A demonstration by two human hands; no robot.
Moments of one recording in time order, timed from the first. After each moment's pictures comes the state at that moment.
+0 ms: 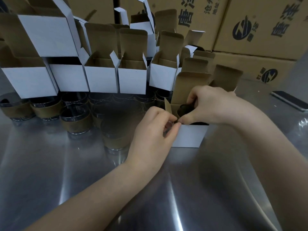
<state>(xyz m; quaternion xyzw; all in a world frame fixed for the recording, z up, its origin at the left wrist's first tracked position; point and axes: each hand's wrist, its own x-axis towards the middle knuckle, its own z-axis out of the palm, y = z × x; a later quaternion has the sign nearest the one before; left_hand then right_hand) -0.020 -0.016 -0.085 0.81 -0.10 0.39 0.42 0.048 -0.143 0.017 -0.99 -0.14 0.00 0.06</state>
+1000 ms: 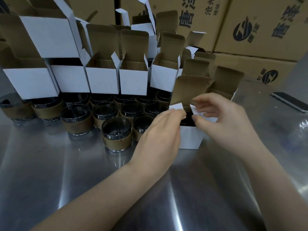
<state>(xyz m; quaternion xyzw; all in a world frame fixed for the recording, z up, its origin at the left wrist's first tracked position) -0.023 -0.023 -0.078 0.87 -0.14 0.37 0.31 0.029 -0.174 -0.029 -0.89 -0.24 -0.18 0.34</state>
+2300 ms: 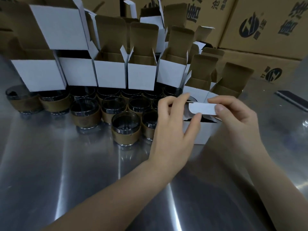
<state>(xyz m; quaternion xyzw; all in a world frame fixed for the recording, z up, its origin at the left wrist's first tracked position) -0.022 -0.035 -0.080 0.78 -0.07 0.32 0.53 0.041 -0.185 -0.065 -0.75 -0.25 -0.18 0.59</state>
